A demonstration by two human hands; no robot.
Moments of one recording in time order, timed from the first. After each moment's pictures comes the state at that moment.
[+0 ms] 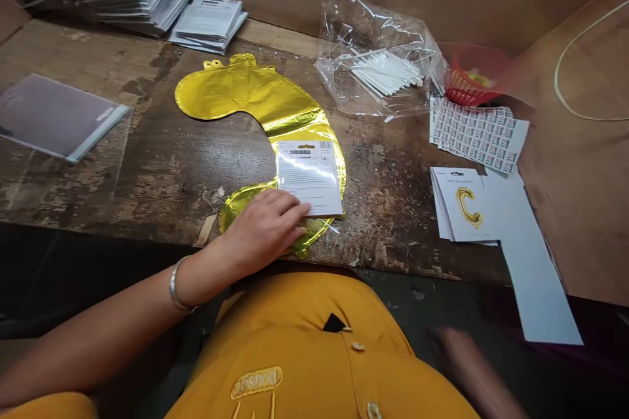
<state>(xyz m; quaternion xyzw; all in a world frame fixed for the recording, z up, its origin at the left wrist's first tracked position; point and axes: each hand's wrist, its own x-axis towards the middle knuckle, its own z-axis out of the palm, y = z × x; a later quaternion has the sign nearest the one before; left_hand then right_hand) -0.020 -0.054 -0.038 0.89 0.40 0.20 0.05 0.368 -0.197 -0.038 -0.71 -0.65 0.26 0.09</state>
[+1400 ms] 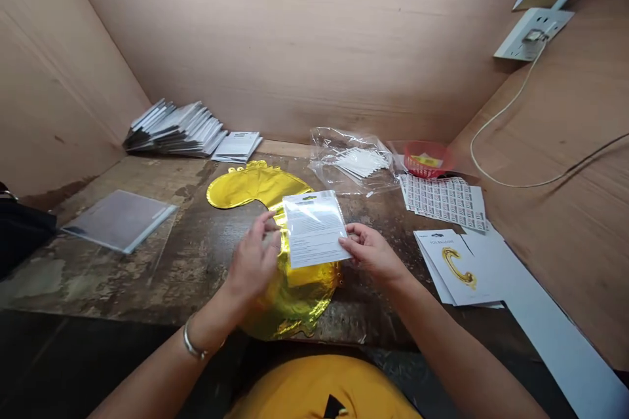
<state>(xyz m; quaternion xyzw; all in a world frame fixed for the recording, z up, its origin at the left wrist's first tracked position) -0.025 -0.022 -0.007 0.63 0.57 0.46 0.28 0.202 0.024 -0.003 -0.51 -0.53 0.58 0.35</state>
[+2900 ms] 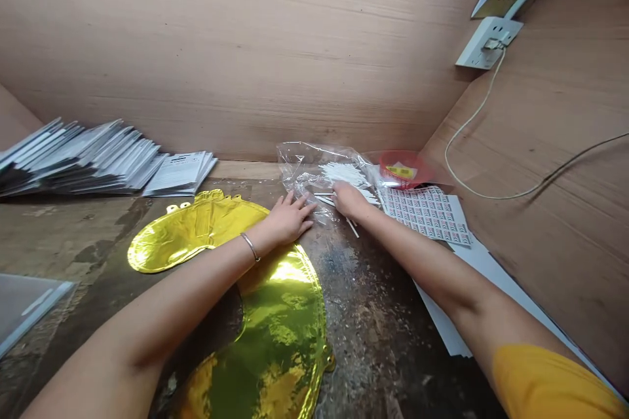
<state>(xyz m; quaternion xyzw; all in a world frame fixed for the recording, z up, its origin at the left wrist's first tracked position) 0.050 0.210 -0.028 0.91 0.42 0.05 0.03 0.259 0.251 -0.014 -0.63 -0.78 0.00 0.02</state>
